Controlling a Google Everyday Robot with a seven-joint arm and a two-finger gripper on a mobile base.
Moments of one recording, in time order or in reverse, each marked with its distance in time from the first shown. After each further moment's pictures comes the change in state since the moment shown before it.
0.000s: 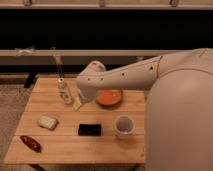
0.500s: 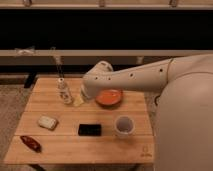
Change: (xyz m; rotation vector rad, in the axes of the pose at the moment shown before) arm -0.021 -0.010 -0.005 -0.062 -0.126 -0.048
